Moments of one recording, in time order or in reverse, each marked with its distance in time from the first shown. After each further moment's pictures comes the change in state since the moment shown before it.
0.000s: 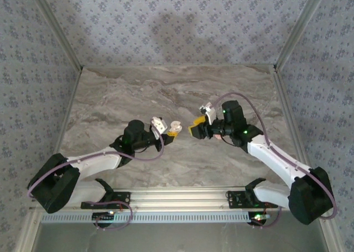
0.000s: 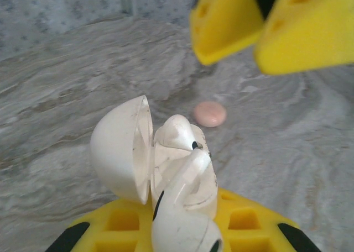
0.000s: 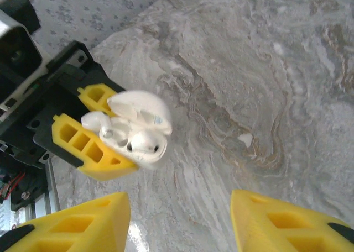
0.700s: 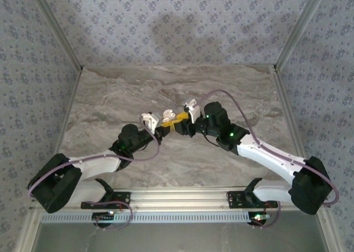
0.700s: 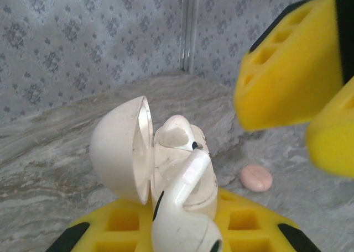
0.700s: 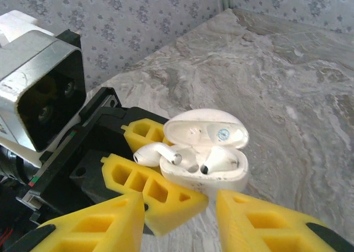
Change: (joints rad) left arm -0.002 0.002 -0.068 0.288 -0.256 -0.139; right arm 0.260 0.077 0.094 0.162 0.318 0.140
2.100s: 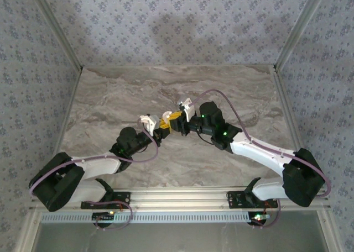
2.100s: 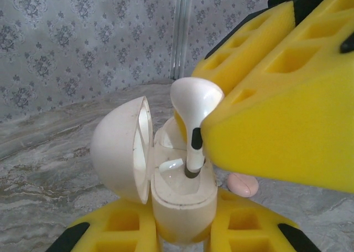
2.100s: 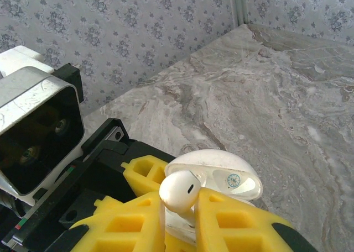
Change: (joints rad) left arm 0.002 0.017 -0.053 0.137 0.034 -0.056; right arm 0.029 0.100 -0.003 0.183 -0.025 0.034
